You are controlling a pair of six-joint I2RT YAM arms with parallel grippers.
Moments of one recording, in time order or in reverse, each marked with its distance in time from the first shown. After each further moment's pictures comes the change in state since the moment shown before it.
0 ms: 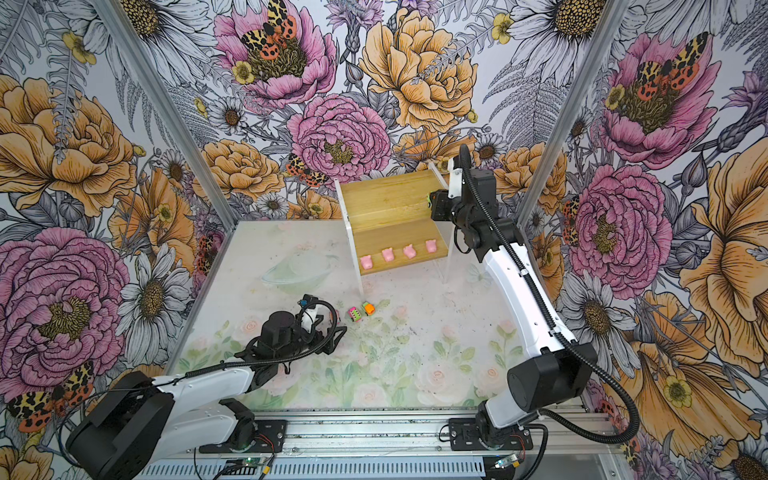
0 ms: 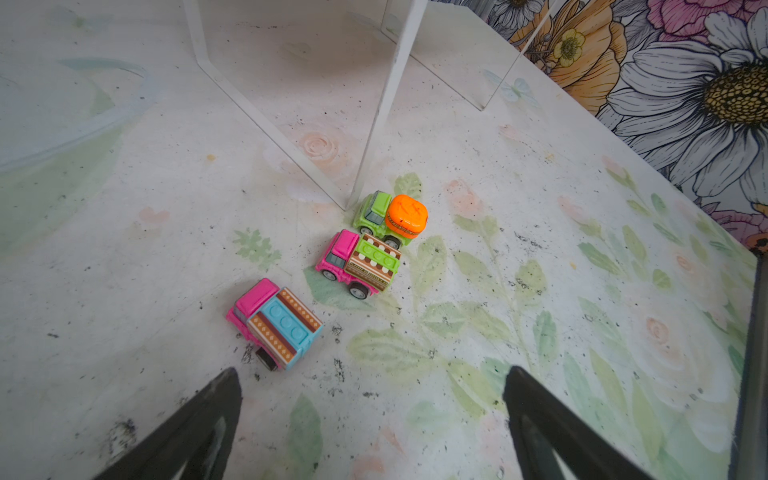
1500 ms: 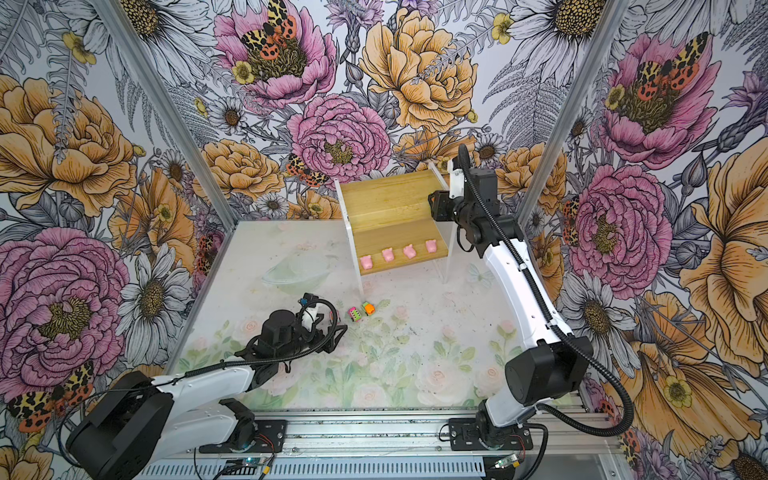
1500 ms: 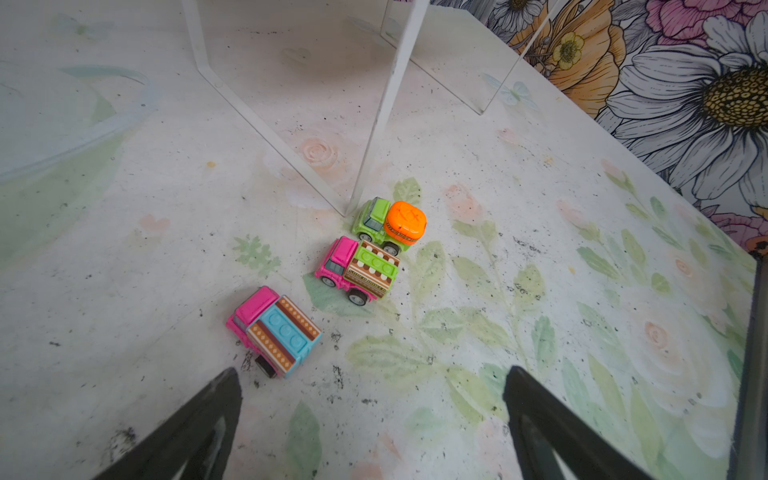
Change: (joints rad) left arm -0.002 0.000 0.015 -0.011 -0.003 0.000; right arm -0.024 0.027 0.014 -0.023 -0.050 -0.053
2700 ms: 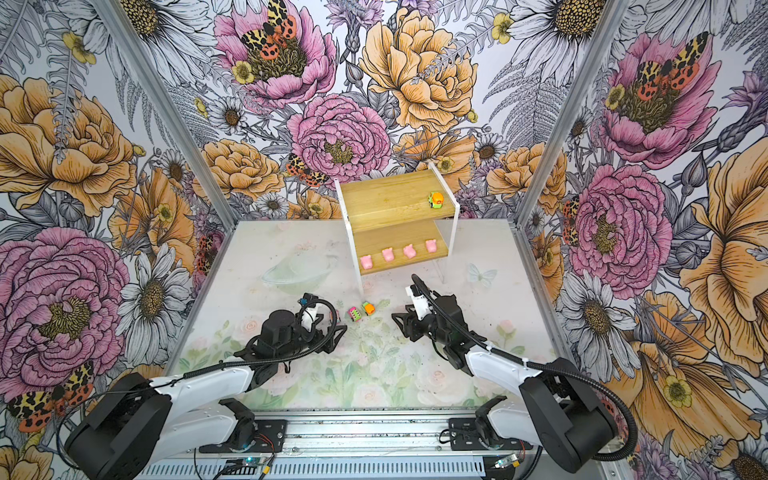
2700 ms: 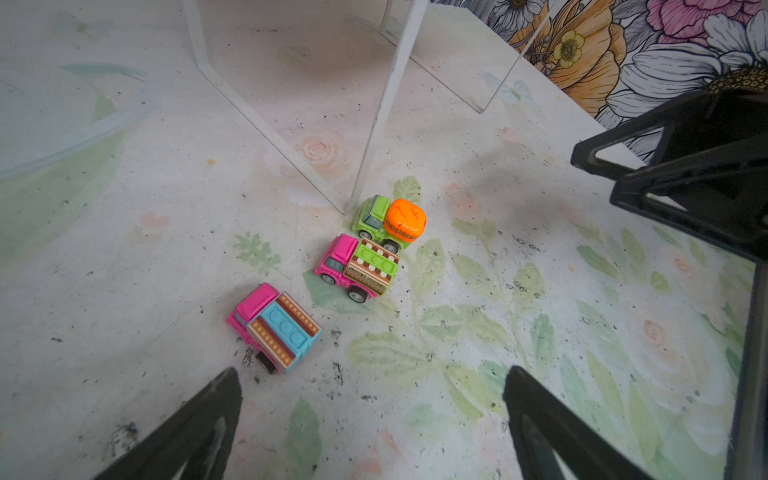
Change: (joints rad) left arm 0.000 -0.011 0.000 -0.015 0.000 0.000; right arm 0.315 -0.283 -1.340 1.002 -0.143 0.000
